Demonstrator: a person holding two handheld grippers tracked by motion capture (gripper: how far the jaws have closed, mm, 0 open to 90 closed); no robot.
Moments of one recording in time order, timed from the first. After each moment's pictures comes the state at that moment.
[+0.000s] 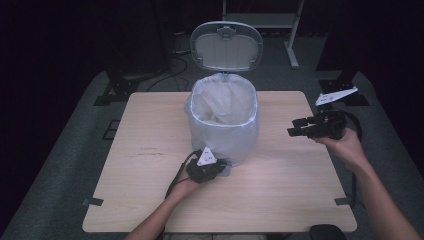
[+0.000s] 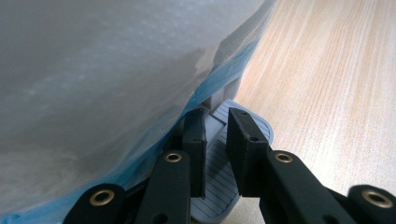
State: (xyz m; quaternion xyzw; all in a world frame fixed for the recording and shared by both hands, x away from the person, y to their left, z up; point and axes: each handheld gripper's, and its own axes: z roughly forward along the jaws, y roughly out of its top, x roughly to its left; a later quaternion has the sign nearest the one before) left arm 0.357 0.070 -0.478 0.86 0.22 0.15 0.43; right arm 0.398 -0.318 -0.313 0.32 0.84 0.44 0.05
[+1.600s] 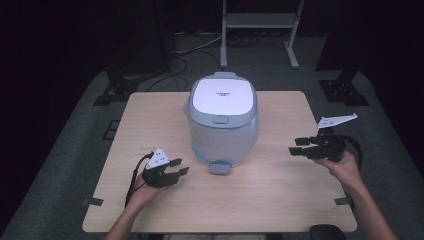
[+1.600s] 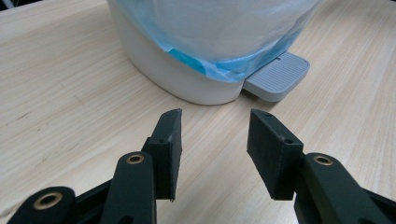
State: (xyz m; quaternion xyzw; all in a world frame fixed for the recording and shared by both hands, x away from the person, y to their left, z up) left arm 0.325 0.190 -0.449 0.82 0.30 0.17 0.46; right arm 0.370 -0.331 -0.373 0.35 0.83 0.44 0.05
